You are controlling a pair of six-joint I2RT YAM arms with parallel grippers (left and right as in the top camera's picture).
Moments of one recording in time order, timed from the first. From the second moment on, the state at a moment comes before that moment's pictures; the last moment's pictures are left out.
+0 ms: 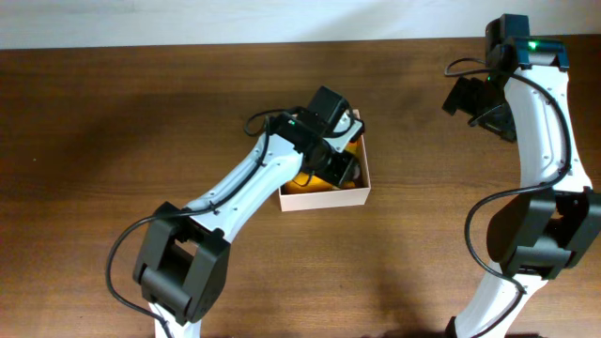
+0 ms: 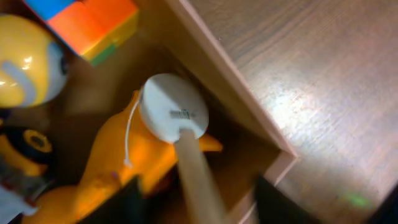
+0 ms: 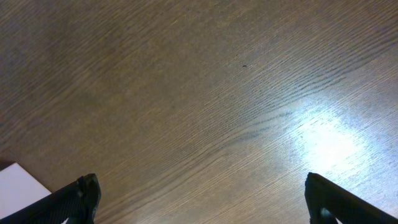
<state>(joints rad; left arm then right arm) -0.63 1.99 1.64 -0.83 0.29 -0.08 -0.13 2.05 2.01 -1.35 0.13 0.48</state>
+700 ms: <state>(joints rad) -0.57 1.99 1.64 -0.78 0.28 -0.08 -0.13 2.05 2.01 -1.35 0.13 0.48</state>
